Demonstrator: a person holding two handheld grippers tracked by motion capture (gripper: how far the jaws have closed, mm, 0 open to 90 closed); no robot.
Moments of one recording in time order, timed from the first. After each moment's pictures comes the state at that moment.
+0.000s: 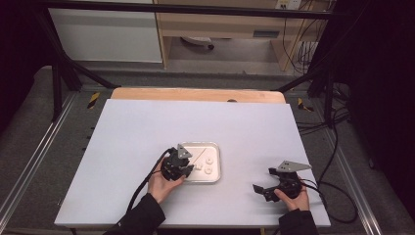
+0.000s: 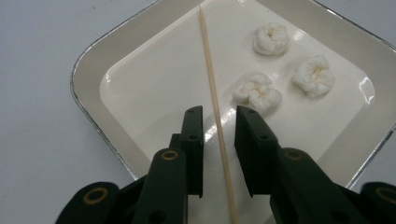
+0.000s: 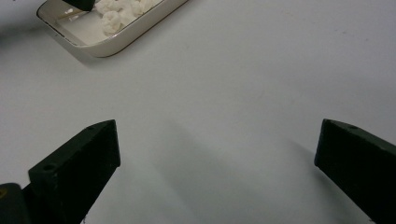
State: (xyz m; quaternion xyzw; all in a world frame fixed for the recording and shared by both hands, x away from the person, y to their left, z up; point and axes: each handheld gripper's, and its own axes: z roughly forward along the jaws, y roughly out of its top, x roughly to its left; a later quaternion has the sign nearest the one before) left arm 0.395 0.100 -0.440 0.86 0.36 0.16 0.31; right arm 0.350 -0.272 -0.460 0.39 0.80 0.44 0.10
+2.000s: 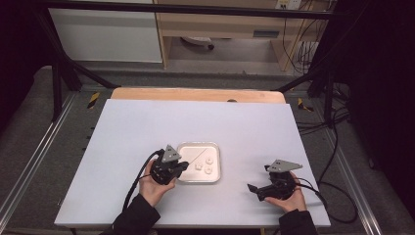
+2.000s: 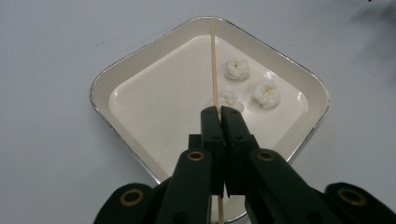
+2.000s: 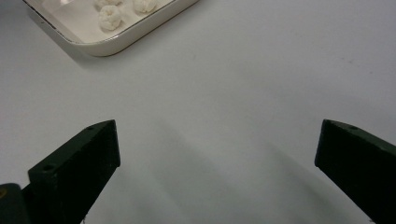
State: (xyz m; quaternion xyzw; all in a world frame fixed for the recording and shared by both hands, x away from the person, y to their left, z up) left arm 0.371 0.126 -0.416 0.84 0.34 0.15 0.39; right arm 0.351 -0.247 -0.451 0.36 0.83 0.40 0.15
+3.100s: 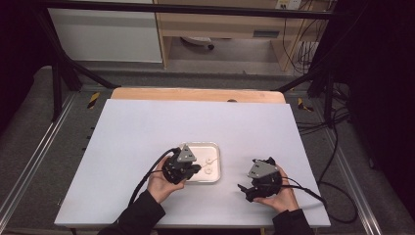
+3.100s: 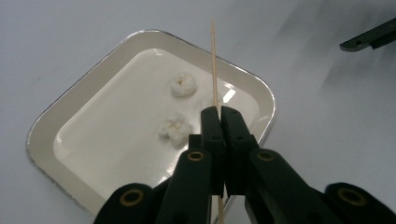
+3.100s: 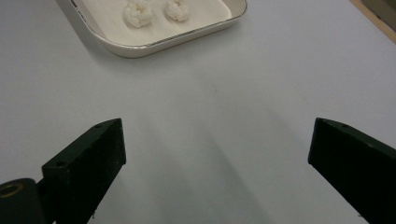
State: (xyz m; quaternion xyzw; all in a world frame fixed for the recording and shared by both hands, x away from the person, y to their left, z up) left arm 0.374 0.091 -0.401 0.89 0.25 0.11 0.37; right arm 0.346 -0.200 -0.430 0.22 0.88 0.32 0.26
